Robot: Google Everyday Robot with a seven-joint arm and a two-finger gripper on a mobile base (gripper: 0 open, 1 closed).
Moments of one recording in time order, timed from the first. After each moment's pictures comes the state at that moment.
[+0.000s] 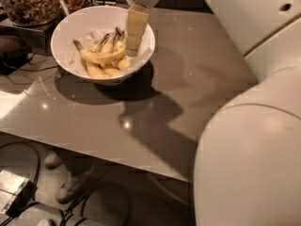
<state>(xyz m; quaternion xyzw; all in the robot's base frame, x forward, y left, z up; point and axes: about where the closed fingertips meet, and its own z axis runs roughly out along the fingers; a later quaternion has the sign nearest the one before) 0.638 0.022 0.983 -0.67 0.72 0.00 0.16</state>
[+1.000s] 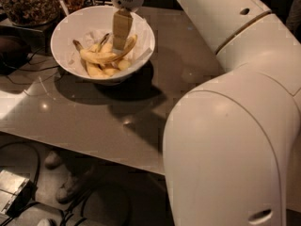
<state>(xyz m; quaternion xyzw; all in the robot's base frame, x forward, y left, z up) 0.673 0.063 0.967 -0.68 0.71 0.02 0.18</state>
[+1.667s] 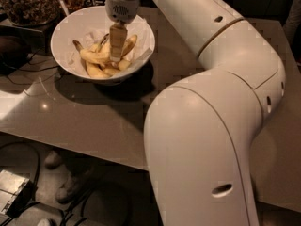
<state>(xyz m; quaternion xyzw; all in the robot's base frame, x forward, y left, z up) 0.691 0.080 0.925 -0.69 0.71 0.02 0.15</state>
